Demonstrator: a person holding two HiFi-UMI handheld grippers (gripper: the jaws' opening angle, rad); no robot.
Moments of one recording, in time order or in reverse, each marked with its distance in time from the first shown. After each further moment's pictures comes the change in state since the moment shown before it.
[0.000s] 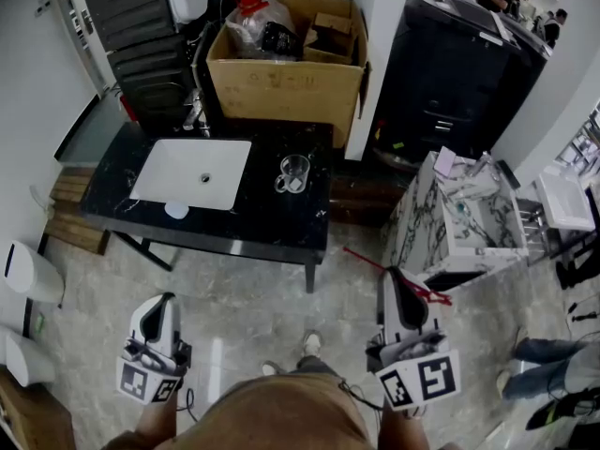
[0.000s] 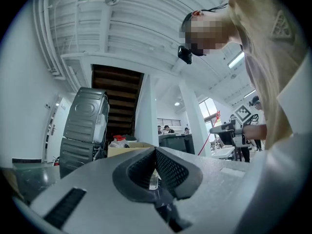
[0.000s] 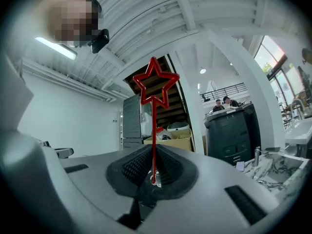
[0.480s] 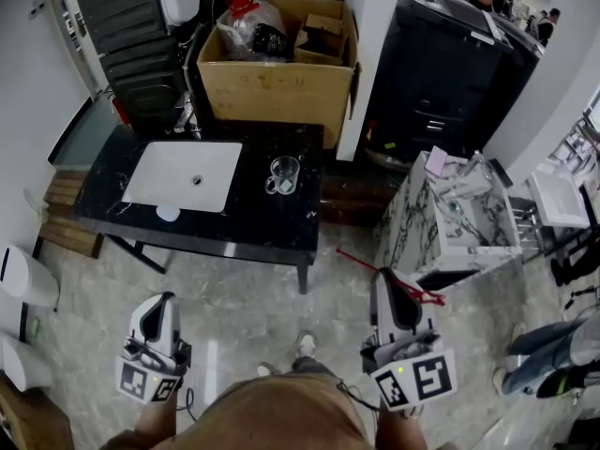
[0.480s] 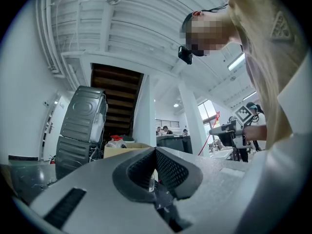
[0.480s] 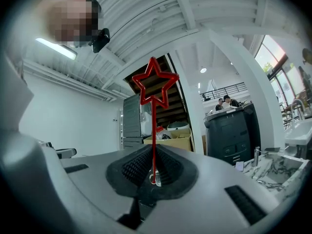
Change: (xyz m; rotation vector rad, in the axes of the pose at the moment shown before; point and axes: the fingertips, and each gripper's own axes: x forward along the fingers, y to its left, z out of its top) left arm 0.014 -0.012 -0.002 -0.016 -0.016 -0.018; right arm -0.003 -0.006 0.001 -0.002 0.010 0.006
